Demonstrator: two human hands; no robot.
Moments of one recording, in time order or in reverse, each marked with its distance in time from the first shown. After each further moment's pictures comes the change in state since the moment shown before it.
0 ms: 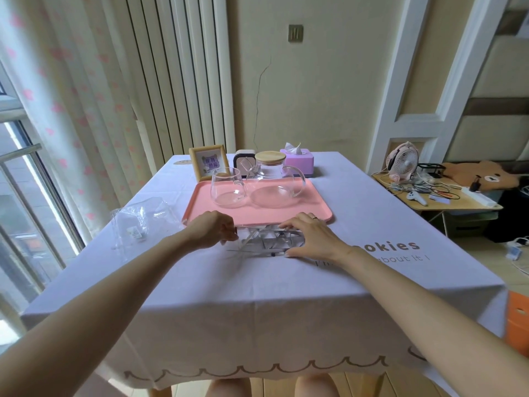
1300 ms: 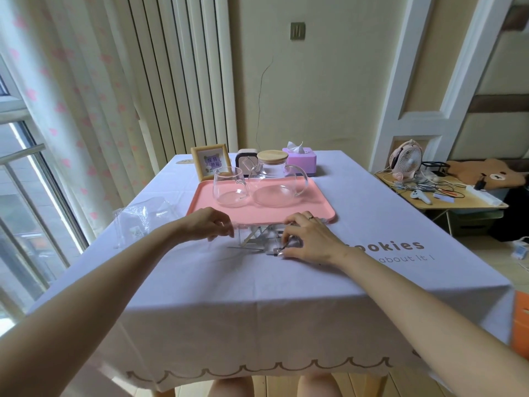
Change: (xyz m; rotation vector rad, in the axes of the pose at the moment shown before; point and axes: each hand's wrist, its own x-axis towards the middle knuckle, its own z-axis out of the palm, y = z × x) left_hand -0.002 -0.009 -0.021 -0.224 -0.188 -0.067; right_hand 0.001 -0.007 0.005 -0.075 0.011 -0.092
